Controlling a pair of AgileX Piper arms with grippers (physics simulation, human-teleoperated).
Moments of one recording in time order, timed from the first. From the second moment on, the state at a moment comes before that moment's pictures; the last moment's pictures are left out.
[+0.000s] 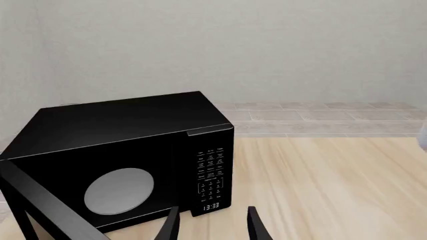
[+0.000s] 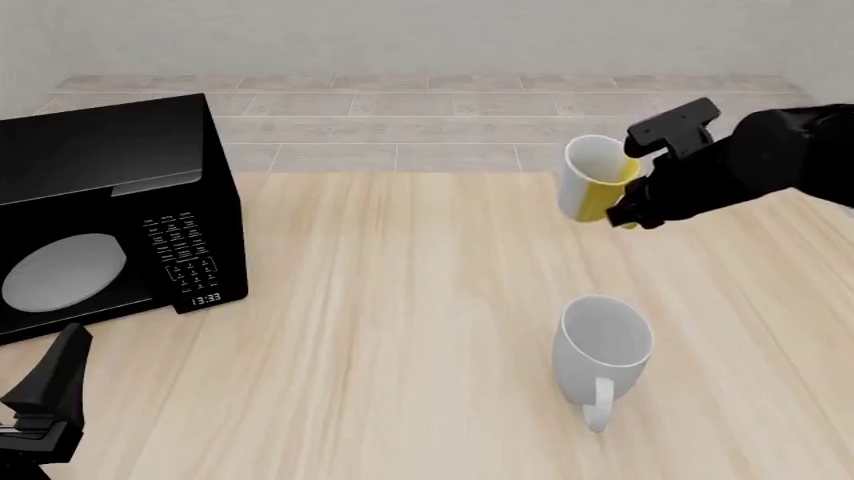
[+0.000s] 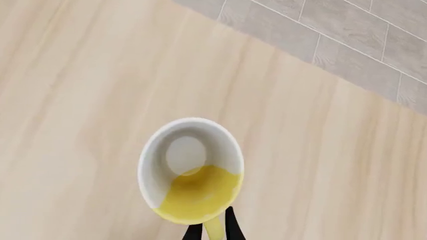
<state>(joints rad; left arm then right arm) 0.00 0.01 -0.01 0.00 0.00 0.12 1.55 -1.09 0.48 -0.30</state>
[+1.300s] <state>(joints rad) 0.00 0.01 -0.01 0.00 0.00 0.11 1.68 -0.99 0.32 -0.27</state>
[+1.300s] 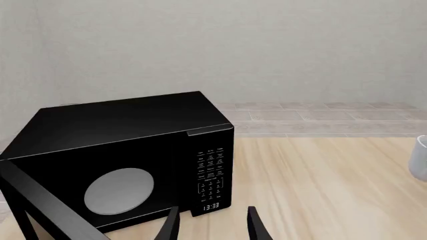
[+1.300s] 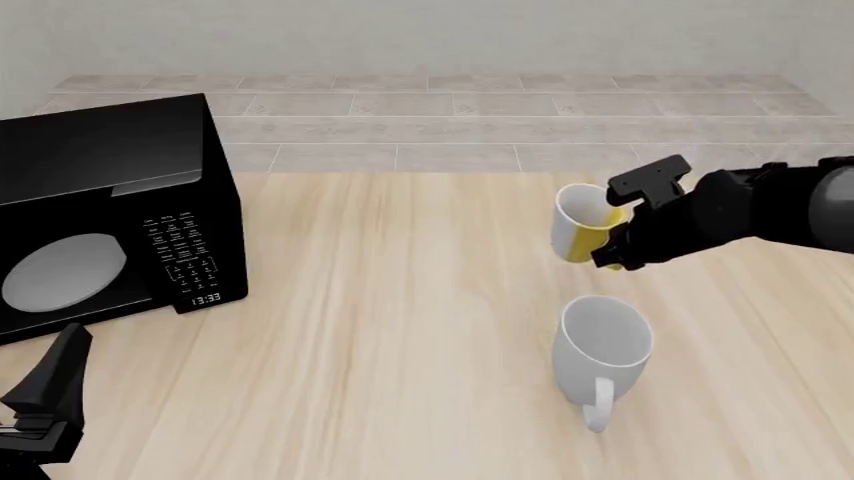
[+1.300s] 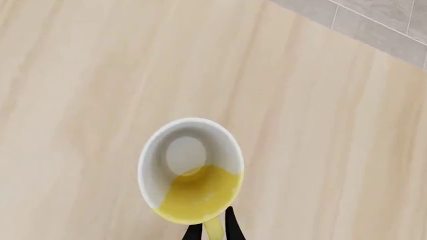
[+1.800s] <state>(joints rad) 0.00 0.01 -0.01 0.00 0.00 0.10 1.74 -1.00 0.29 -0.27</state>
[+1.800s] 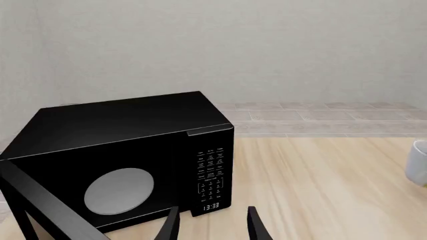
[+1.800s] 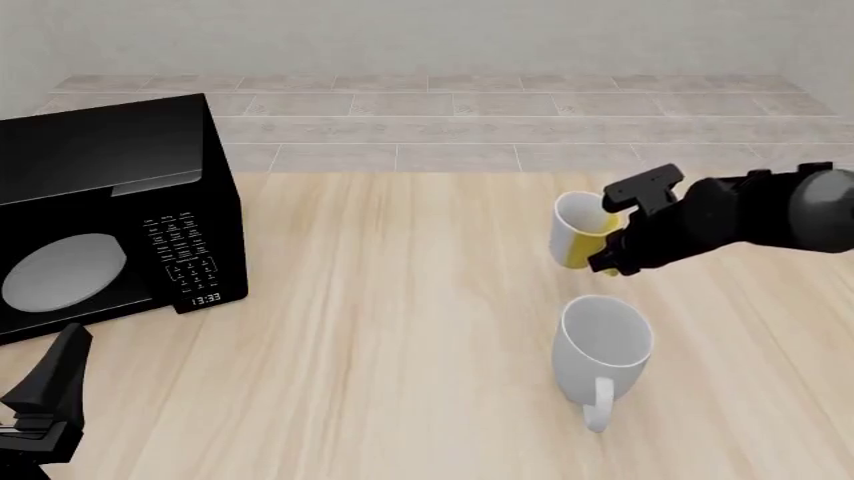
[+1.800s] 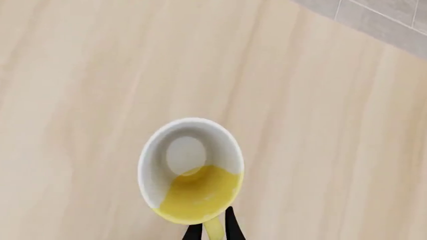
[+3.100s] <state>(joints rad) 0.00 0.01 -0.01 0.00 0.00 0.09 1.76 -1.00 0.28 -0.28</state>
